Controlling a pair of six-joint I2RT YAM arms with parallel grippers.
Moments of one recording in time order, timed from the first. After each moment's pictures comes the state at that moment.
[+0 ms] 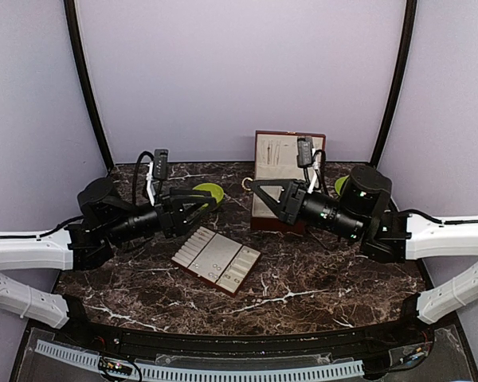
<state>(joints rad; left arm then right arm) -0.89 1.08 0.62 0.58 0.31 -0.52 1.09 1.21 0.82 0.46 -0.03 0.56</state>
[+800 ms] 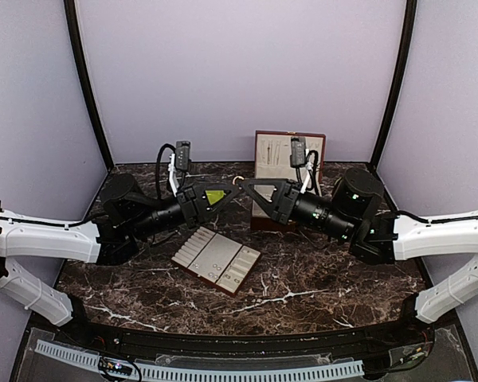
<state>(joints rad) -0.96 1.33 0.74 0.83 0.31 -0.68 1.09 1.29 0.82 0.63 -0.08 0.60</state>
